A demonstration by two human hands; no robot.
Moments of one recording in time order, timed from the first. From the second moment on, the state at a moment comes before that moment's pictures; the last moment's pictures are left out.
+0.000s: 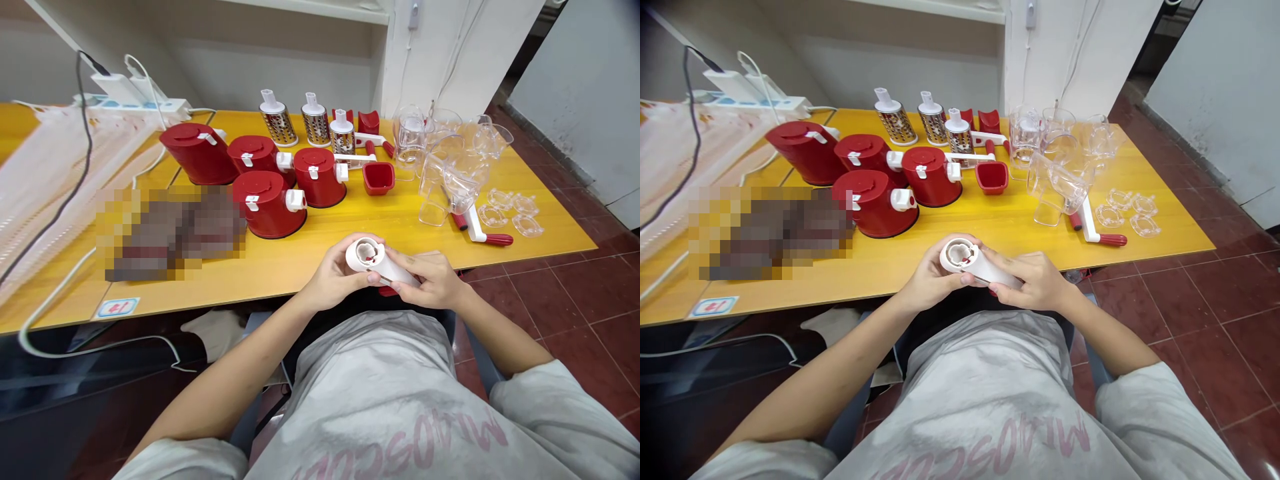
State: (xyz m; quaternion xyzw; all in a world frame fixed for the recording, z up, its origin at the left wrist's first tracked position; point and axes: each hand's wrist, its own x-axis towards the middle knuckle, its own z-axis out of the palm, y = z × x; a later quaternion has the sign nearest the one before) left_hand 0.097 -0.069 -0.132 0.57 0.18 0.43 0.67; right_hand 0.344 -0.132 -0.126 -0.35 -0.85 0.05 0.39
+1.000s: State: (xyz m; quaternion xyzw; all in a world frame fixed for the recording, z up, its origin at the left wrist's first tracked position) left_hand 0.100 -0.076 -0.132 0.63 0.15 0.46 0.60; right_hand 0.340 -0.140 -0.113 -0.41 -0.83 0.13 0.36
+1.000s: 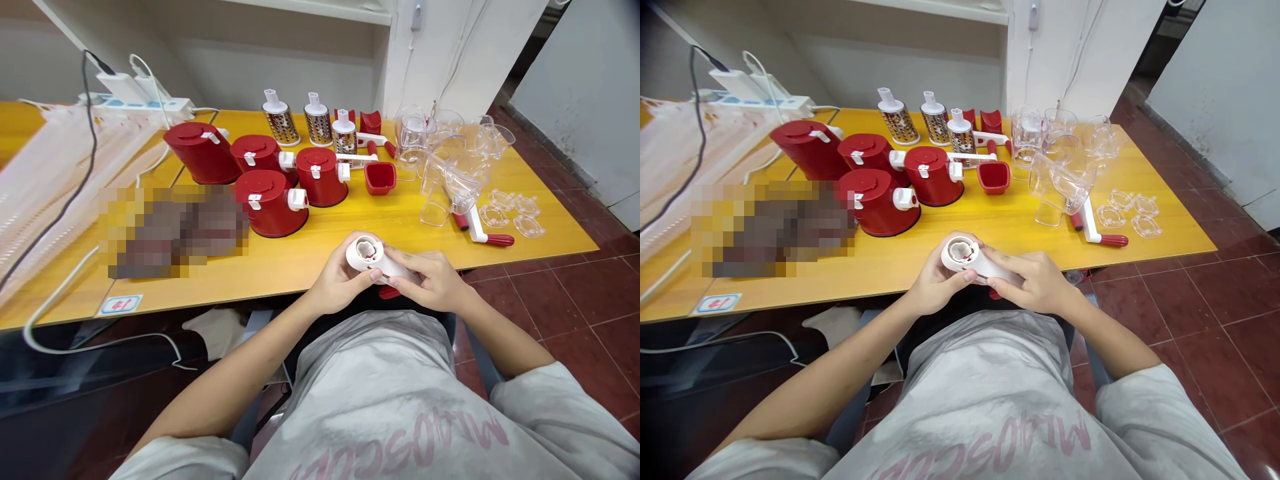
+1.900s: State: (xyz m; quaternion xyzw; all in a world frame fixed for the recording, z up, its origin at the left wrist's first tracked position) left_hand 0.107 -0.071 -0.120 0.39 0.27 0.43 0.76; right_hand 0.322 -0.144 -0.110 -0.44 -0.64 0.51 0.38
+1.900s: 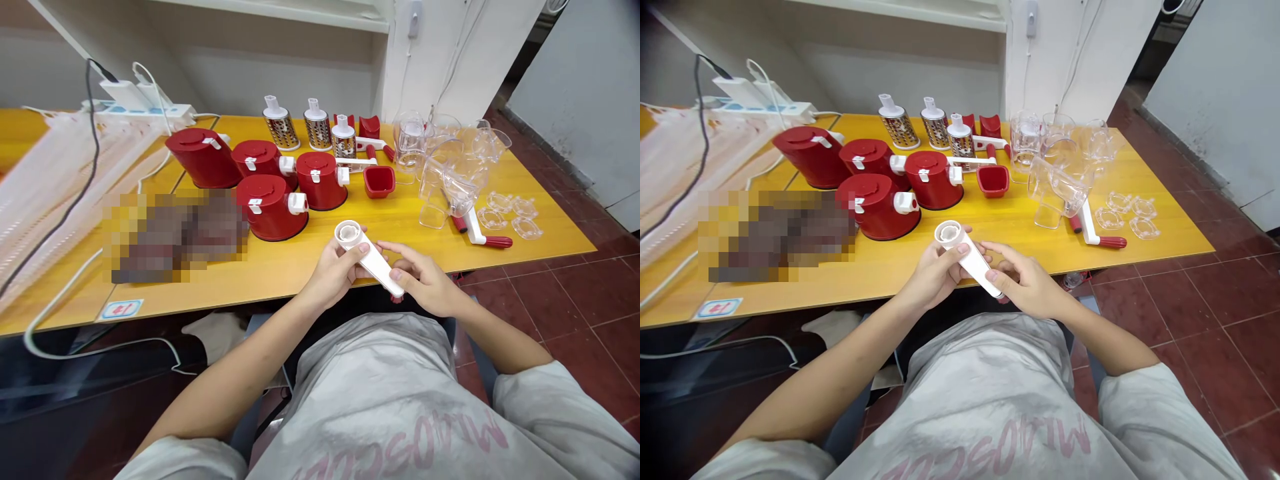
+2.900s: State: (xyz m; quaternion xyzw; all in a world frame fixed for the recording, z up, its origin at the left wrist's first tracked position) left_hand 0.105 -0.066 -0.122 0.36 0.27 0.44 0.78; right_hand 0.305 -0.148 -0.127 -0.44 -0.75 0.39 0.32
